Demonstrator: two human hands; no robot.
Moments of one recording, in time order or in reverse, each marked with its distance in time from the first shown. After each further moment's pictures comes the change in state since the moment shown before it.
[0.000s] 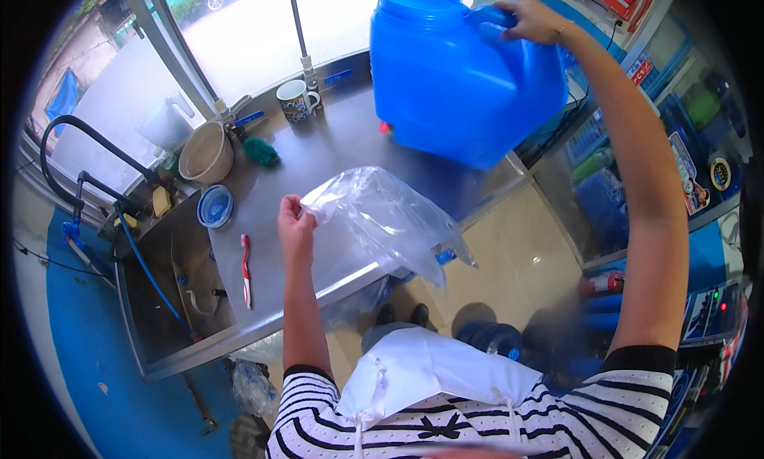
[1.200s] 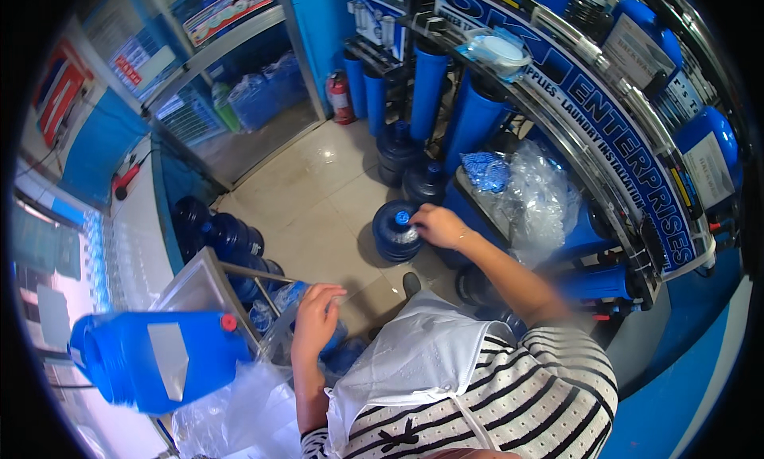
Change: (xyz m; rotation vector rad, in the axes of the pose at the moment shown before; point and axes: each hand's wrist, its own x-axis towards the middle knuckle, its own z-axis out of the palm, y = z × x) left_hand -0.216 -0.067 0.276 0.394 -2.157 0.552; right_hand -0.622 -0.395 0.166 0.148 0.172 1.760
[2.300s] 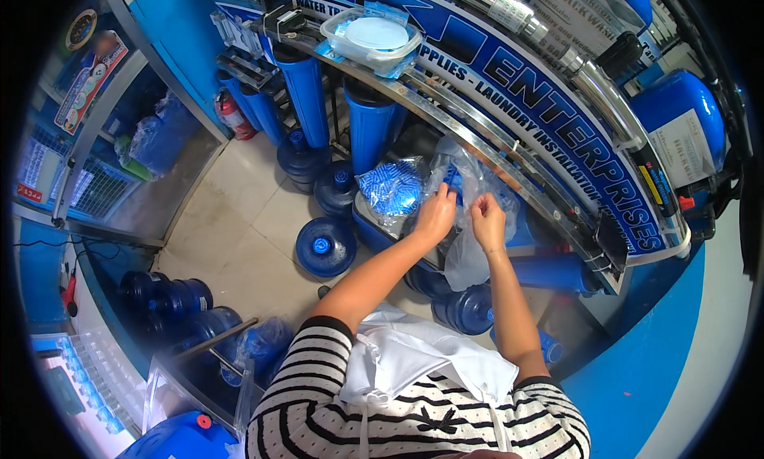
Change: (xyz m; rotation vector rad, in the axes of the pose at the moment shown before) left_hand 0.310 0.125 0.455 0.015 -0.212 0.498; right_hand -0.152 0.201 -0.102 0.184 0.926 0.929
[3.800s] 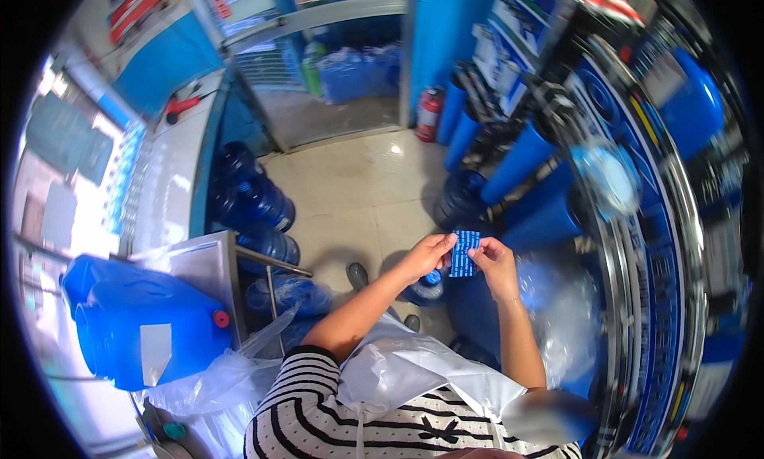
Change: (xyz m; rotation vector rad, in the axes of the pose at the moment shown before) left_hand -0.163 -0.132 -0.313 -1.072 0.243 -0.643; right_hand -0.061 -0.250 0.187 0.582 -1.086 0.025
